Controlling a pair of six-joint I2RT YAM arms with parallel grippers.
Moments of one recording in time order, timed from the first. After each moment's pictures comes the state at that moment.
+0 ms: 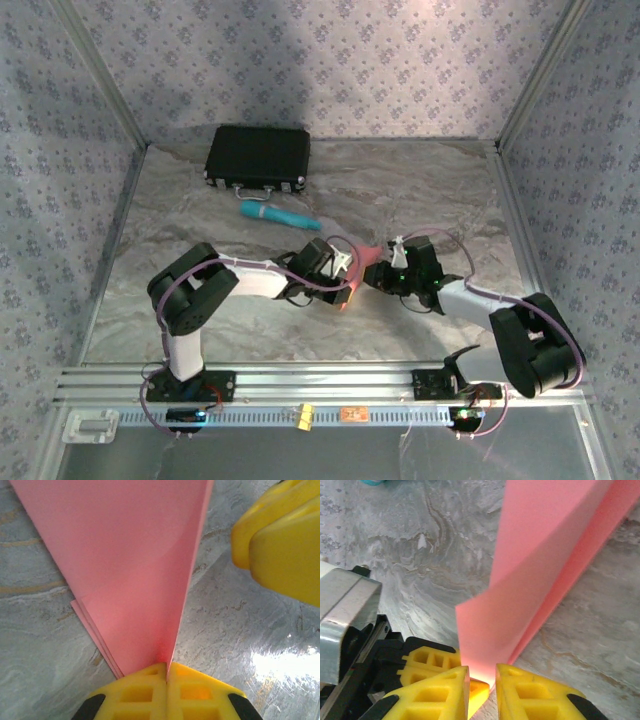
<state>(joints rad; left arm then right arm) -0.90 1.85 0.89 0.10 0.41 -0.48 0.41 1.32 0.42 0.16 -0.51 0.71</state>
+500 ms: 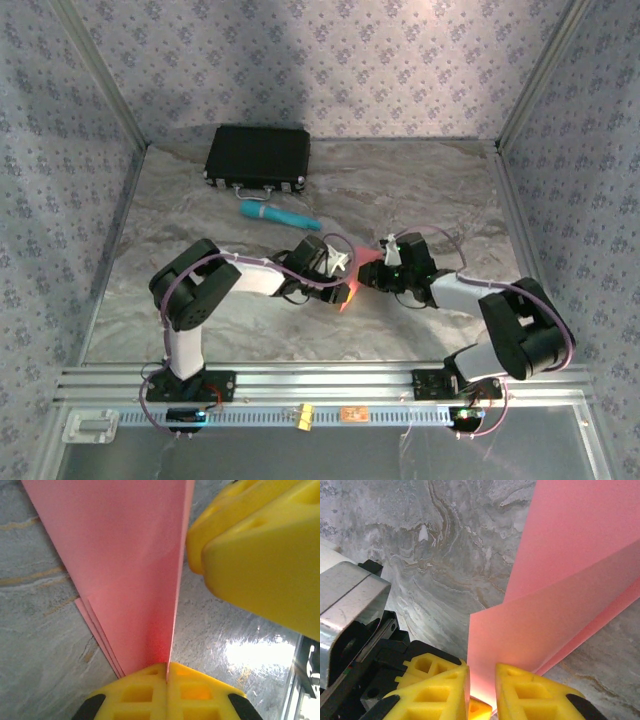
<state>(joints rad) -0.85 1.88 0.86 0.17 0.57 -0.51 0.43 1.42 0.47 0.18 -0.53 0.67</state>
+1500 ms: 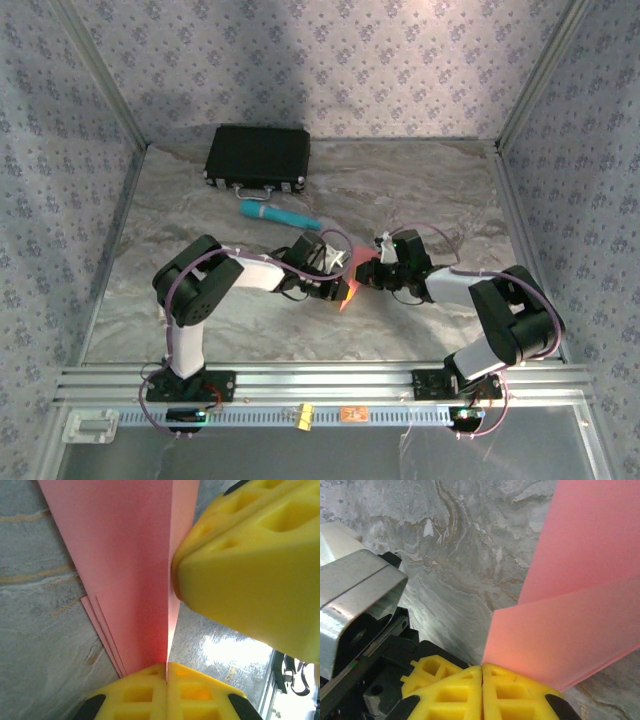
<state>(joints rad) -0.82 1.92 0.89 0.16 0.65 -0.57 0.43 1.50 0.50 0.21 -0.58 0.67</state>
